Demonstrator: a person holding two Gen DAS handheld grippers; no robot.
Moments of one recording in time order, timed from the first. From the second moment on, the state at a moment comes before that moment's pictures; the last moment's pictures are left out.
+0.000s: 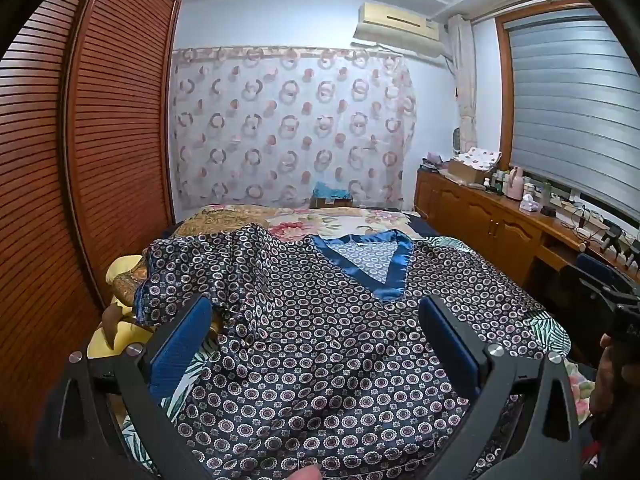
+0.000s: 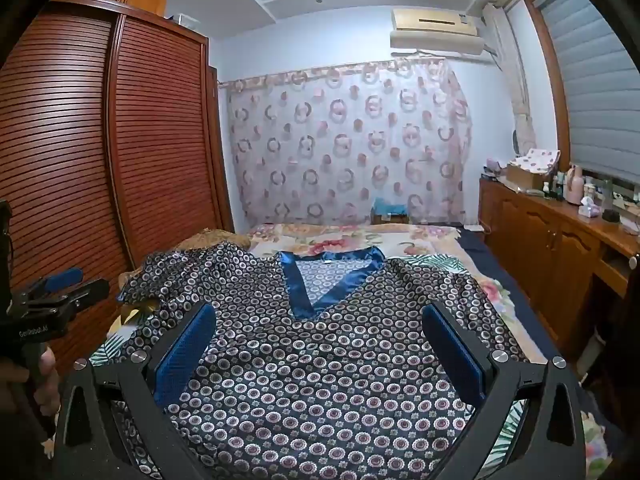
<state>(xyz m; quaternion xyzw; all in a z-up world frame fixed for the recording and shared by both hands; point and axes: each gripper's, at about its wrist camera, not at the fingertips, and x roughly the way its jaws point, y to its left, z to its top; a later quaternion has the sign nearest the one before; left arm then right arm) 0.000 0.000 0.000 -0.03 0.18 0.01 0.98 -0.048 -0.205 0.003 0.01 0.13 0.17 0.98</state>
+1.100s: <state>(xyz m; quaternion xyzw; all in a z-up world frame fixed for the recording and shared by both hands) -0.005 0.003 0.010 -0.02 0.17 0.00 0.98 -0.049 -0.202 0.003 0.00 0.12 0.17 0.98</state>
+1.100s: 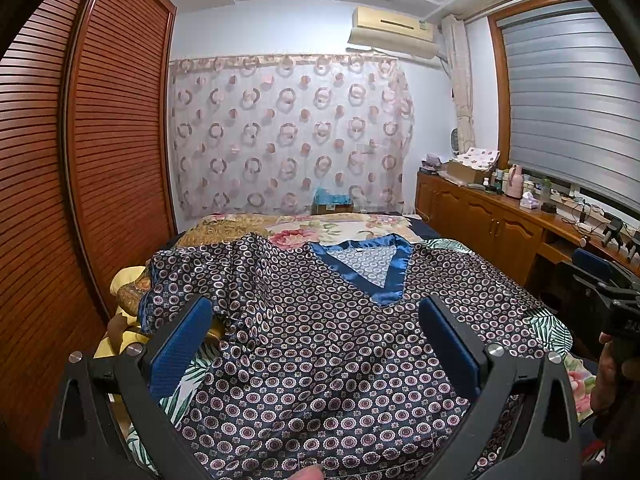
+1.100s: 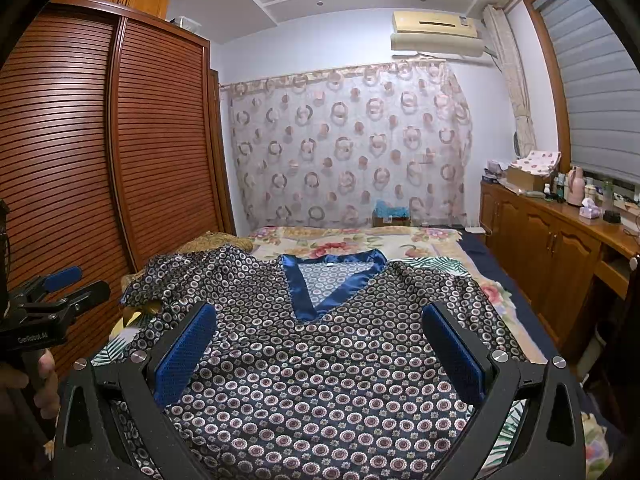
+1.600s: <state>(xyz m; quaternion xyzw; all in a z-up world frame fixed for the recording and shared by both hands) -0.011 0.000 0.013 -0.01 0.16 0.00 0.99 -0.050 -0.203 0.003 0.00 0.12 0.17 0.98</state>
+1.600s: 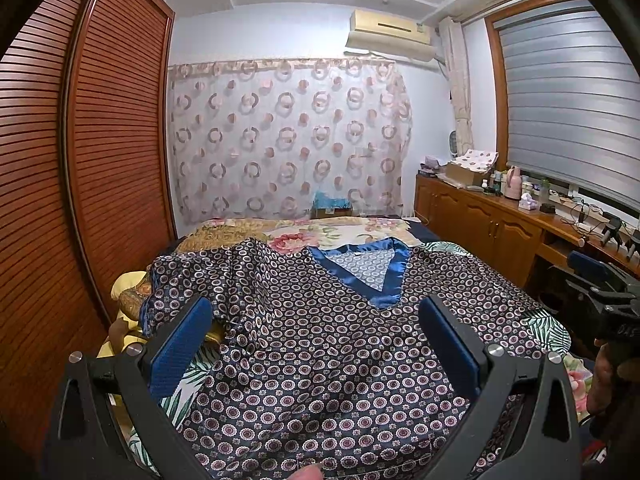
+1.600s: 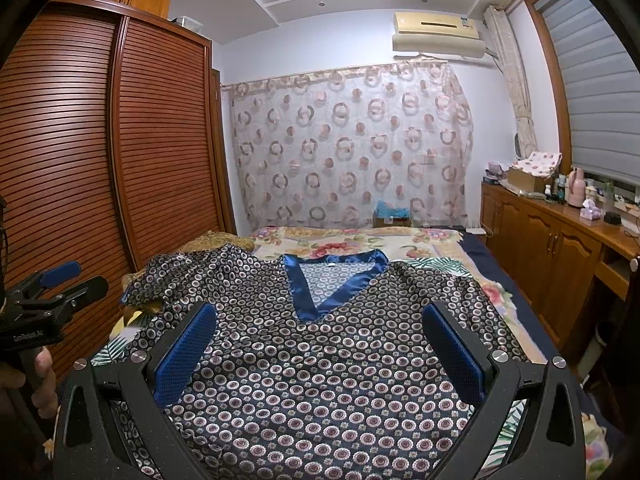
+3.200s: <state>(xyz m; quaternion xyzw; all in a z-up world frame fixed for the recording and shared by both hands) -0.001 0.013 0.010 -0.02 0.18 0.01 0.98 -0.041 -0.200 -0.002 0.00 0.13 0.19 0.97</state>
